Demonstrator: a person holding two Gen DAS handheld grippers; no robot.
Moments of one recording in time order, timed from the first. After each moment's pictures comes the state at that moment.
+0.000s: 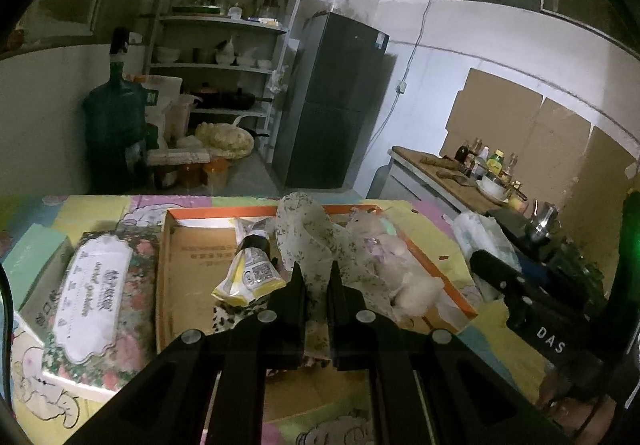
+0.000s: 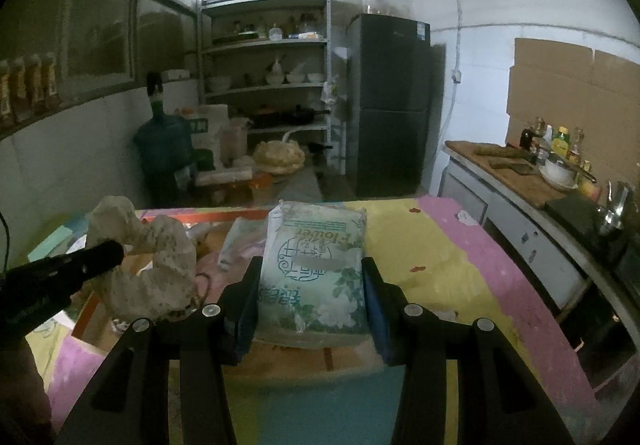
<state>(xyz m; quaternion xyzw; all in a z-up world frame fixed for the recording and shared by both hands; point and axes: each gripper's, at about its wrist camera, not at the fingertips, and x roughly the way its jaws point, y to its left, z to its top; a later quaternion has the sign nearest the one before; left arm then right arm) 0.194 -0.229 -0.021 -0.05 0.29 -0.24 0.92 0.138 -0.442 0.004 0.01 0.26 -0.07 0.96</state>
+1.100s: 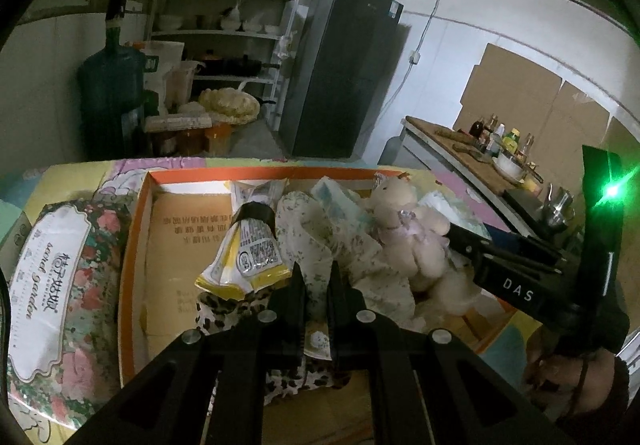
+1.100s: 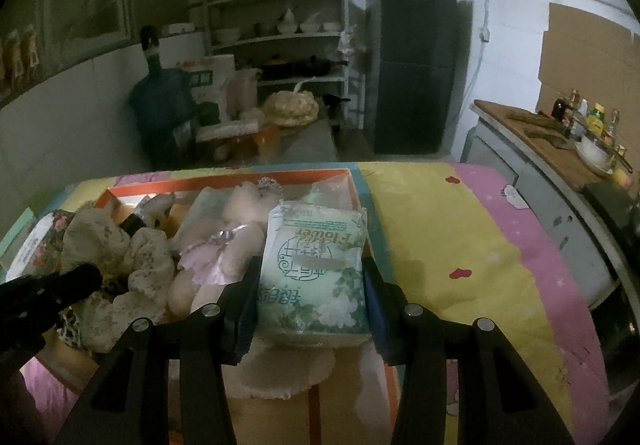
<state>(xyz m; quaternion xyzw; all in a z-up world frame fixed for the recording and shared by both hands) 0.229 -0.247 -0.059 -0.05 0.35 -0.23 0.90 0.234 -0.475 -0.047 0.02 0.35 -0.03 0.94</state>
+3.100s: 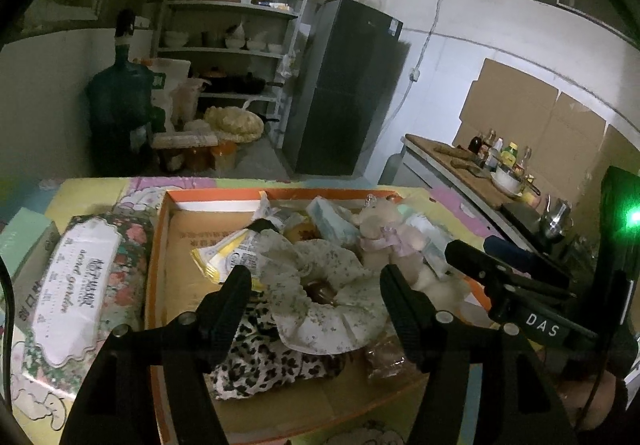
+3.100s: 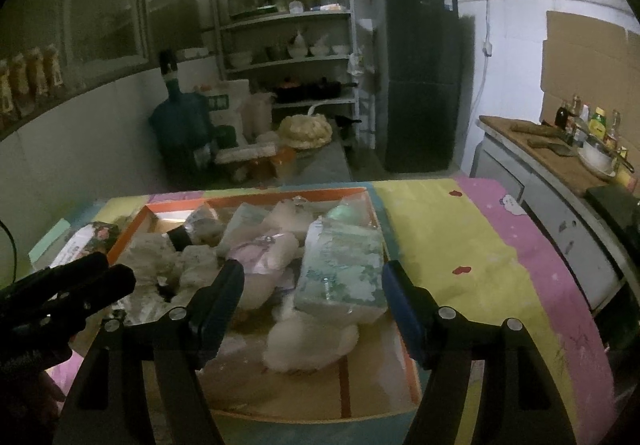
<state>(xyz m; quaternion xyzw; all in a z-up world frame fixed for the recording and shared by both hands) 0.207 -0.232 -0.035 -0.05 0.32 -0.22 0.92 0.194 -0.458 -0.021 0.04 0.31 -0.01 0.95</state>
